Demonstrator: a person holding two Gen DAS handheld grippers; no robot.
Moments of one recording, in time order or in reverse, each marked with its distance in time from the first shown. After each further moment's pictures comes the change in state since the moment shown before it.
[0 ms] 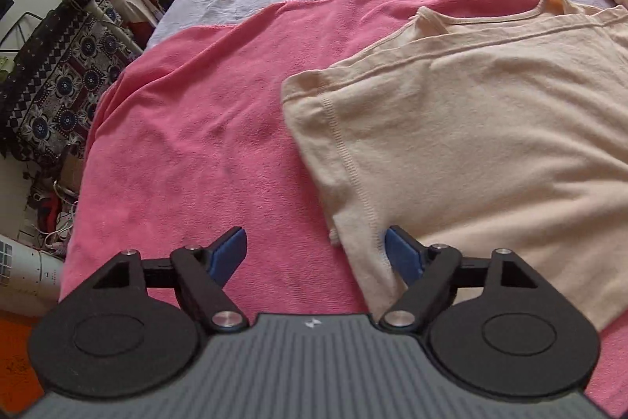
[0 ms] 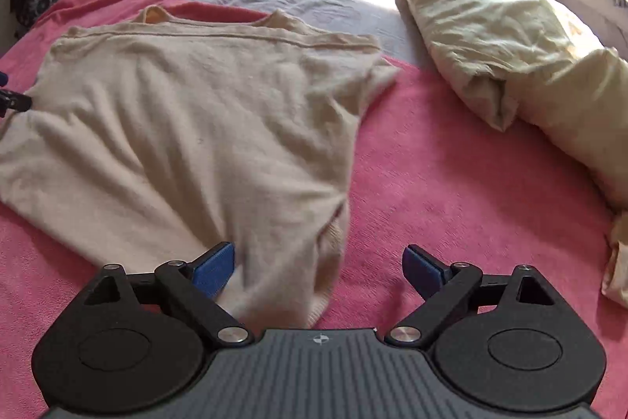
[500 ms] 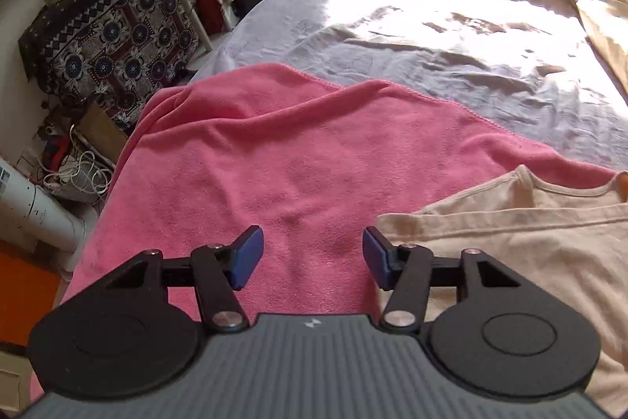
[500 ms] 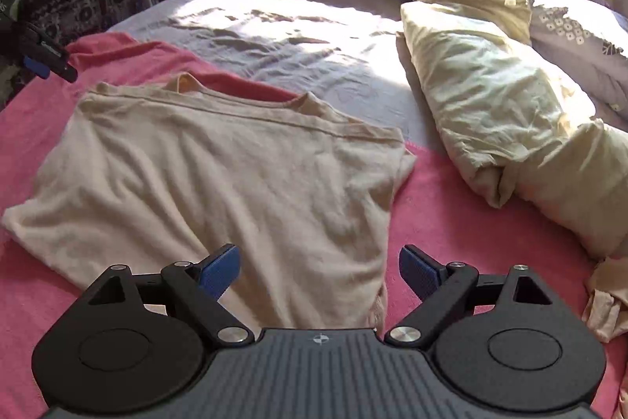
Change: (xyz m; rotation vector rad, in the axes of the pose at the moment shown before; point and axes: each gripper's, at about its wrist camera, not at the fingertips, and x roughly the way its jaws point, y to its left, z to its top) left arm -0.011 0.050 0.066 -0.266 -0.064 -0.112; right arm -0.038 0.066 0.049 -0.071 -0.160 0.028
